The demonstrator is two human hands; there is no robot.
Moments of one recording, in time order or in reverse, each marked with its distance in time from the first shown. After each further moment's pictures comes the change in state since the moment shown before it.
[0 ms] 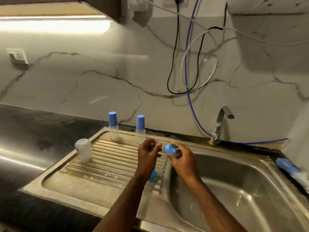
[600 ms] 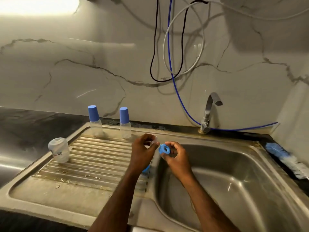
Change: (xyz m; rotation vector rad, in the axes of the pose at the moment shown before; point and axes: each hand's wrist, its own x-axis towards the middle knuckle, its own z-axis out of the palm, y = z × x) left_hand 0.013 -0.021 0.030 0.459 -0.087 0.213; right_hand 0.000 0.048 -0.008 0.282 -0.035 0.231
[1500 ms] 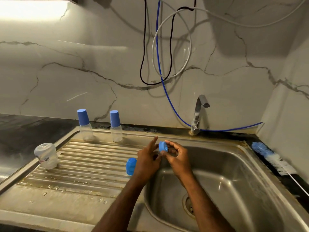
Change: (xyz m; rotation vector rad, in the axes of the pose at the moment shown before) left_hand -0.027 0.011 0.035 0.085 -0.229 -0.021; right_hand 0.004 -0.004 -0.031 0.121 0.042 -0.009
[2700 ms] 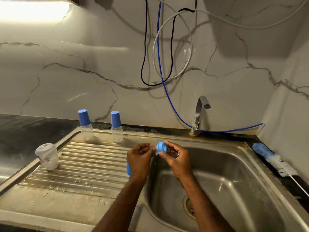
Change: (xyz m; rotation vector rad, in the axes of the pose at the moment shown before) left_hand -0.001 0.004 -0.005 -0.456 0.372 -0.257; right_hand -0.003 -0.001 0.001 0.004 0.000 -0.066
